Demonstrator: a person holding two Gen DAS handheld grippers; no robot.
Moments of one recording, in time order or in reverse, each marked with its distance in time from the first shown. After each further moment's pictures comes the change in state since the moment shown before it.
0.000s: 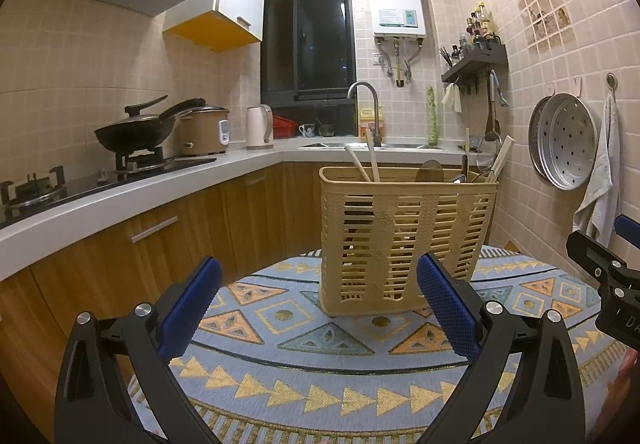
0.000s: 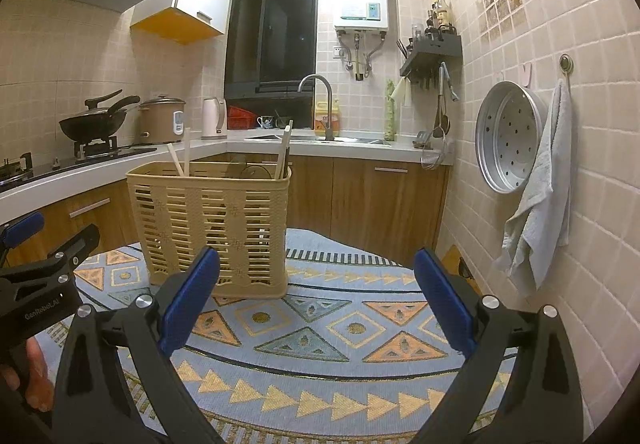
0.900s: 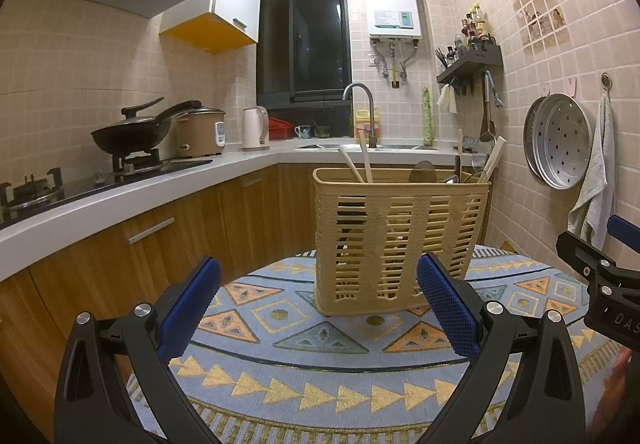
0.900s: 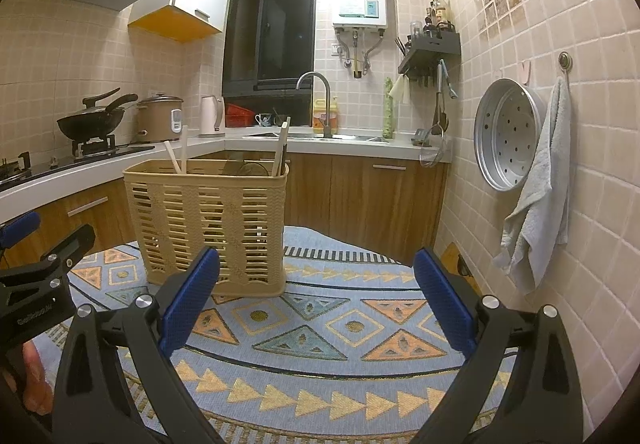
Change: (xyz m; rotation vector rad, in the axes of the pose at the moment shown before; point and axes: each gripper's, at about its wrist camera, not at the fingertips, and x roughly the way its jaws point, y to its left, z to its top) left arm -0.003 0.000 0.000 0.003 -0.003 -0.016; right arm 0.000 0.000 -0.002 0.002 0.009 -0.014
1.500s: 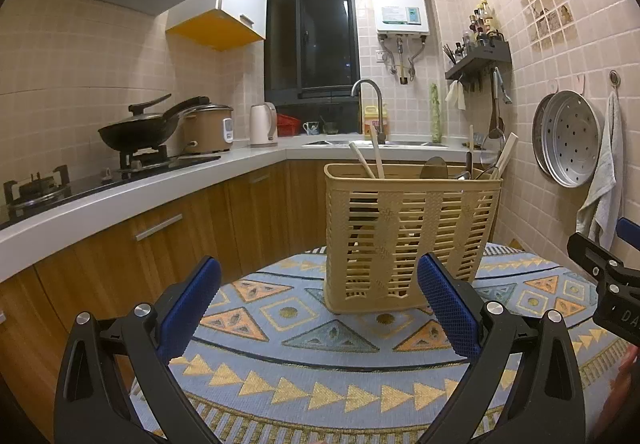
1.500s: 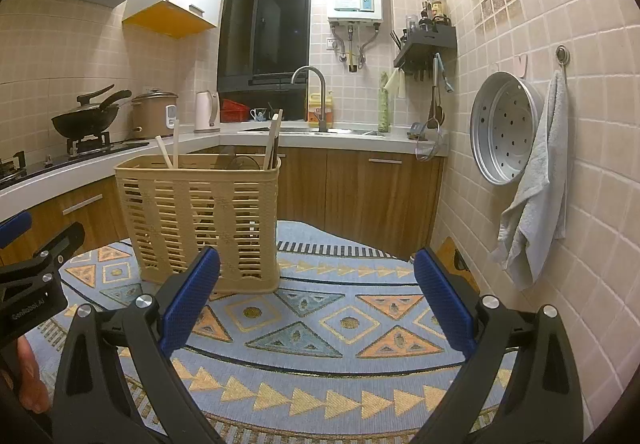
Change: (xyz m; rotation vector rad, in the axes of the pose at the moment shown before) left arm 0.005 0.002 0.000 0.003 0.013 0.031; right arm 0.004 0.000 -0.001 0.007 0.024 -0.016
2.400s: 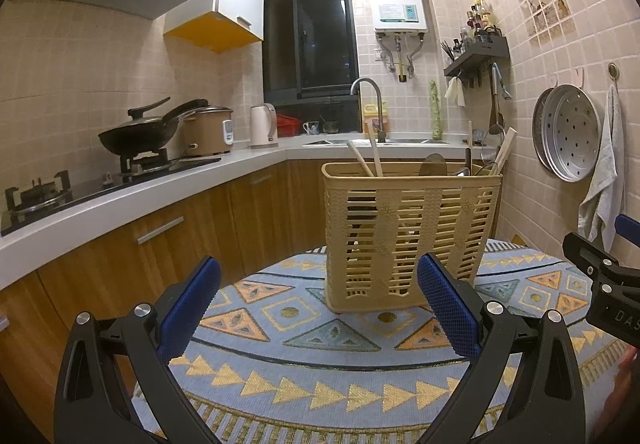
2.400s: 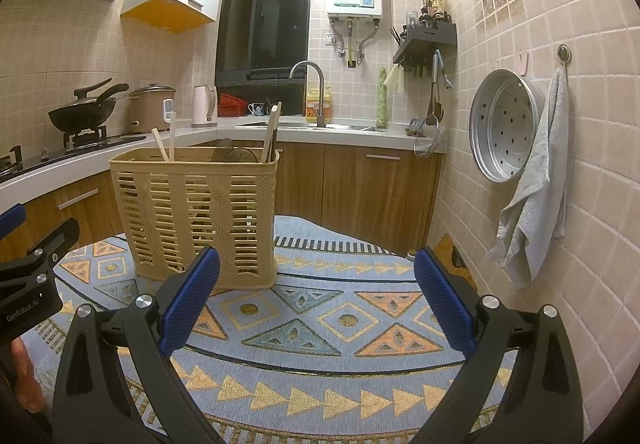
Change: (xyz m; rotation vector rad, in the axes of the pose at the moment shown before) left arm 0.000 -0.003 -0.003 0.018 0.001 0.008; right arm 0.005 0.002 -0.001 -0.006 0.016 -0.015
